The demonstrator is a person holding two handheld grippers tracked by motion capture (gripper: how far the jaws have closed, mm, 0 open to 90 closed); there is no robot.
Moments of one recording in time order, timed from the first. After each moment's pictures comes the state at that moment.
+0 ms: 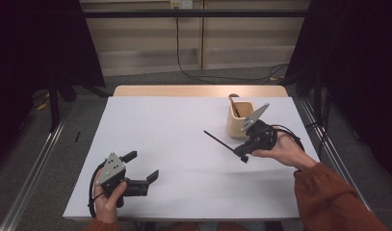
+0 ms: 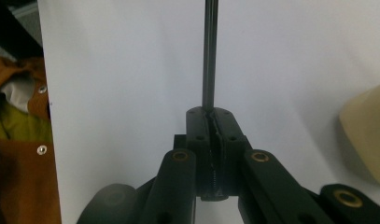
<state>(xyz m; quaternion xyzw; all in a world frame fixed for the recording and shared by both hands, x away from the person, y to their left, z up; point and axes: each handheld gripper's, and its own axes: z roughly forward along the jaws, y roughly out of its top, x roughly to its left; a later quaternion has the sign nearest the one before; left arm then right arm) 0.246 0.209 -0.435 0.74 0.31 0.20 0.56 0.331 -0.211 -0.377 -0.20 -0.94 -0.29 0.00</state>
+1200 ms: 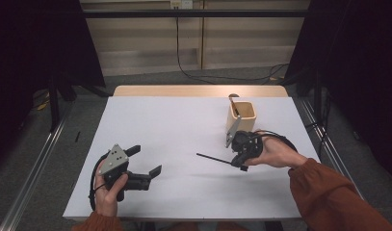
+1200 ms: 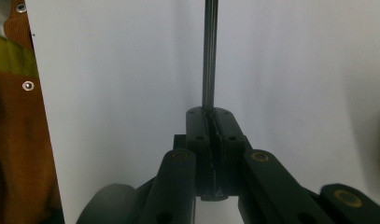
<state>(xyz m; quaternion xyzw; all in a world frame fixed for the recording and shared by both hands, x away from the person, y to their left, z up) 0.260 0.201 -0.411 0.76 0.30 0.17 0.55 0.326 -0.172 -0.392 -0.14 -0.98 -0.14 0.02</state>
